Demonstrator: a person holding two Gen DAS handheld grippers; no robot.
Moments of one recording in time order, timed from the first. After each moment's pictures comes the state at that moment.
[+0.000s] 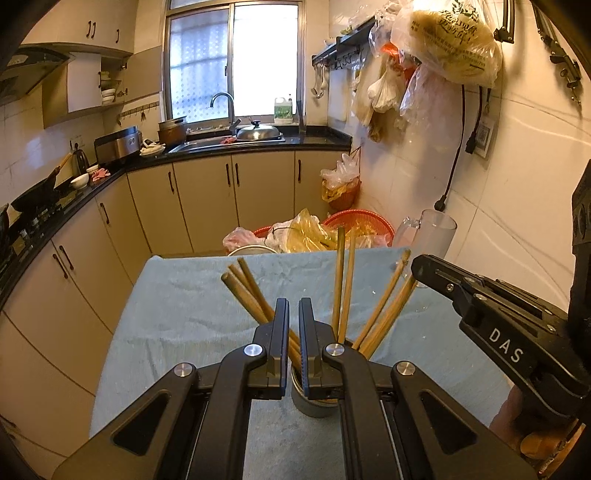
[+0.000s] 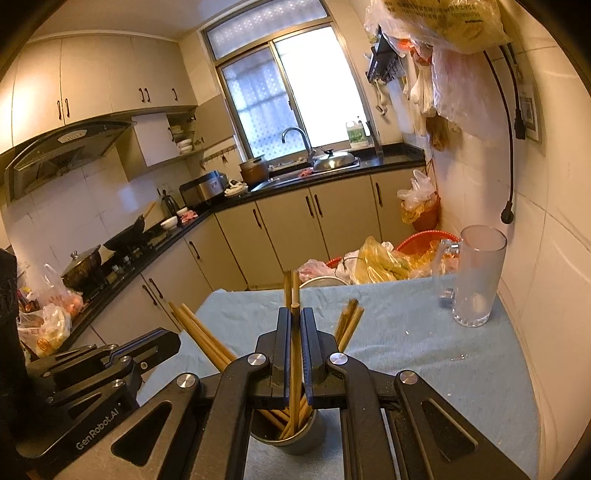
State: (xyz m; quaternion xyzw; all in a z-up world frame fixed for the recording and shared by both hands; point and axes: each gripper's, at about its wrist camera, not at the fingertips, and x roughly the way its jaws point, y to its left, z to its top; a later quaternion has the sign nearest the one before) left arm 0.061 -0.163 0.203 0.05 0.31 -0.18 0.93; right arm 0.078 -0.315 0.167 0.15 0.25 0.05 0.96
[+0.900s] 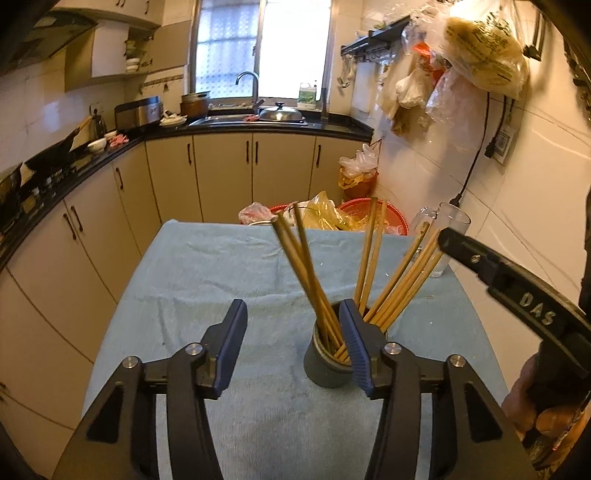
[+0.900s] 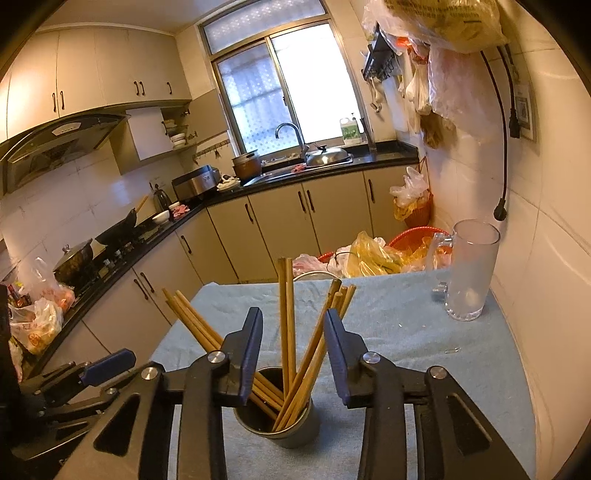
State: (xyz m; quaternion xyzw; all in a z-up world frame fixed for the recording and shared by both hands) left arm 0.045 -0.123 0.188 0.01 0.34 -0.15 0.93; right arm 0.068 -0.311 0.170 0.14 0.25 0.03 0.96
